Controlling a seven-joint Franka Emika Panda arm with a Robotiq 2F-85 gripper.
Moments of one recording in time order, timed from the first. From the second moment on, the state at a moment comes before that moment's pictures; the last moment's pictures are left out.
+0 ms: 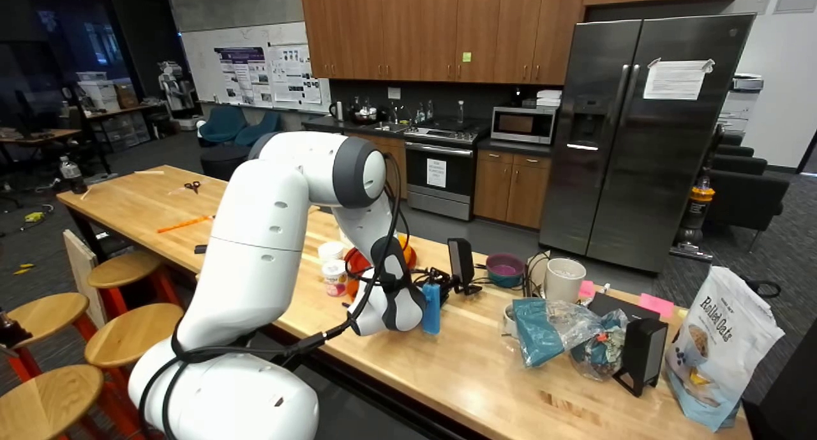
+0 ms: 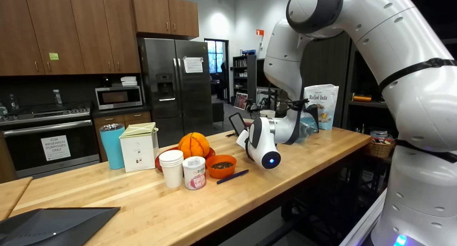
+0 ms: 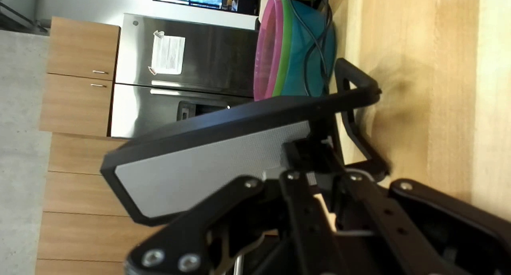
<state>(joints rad) 0.05 0.56 0.02 -2.31 -2.59 1.88 1.32</state>
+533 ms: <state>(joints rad) 0.03 0.56 0.04 -2.32 -2.59 1.86 1.21</state>
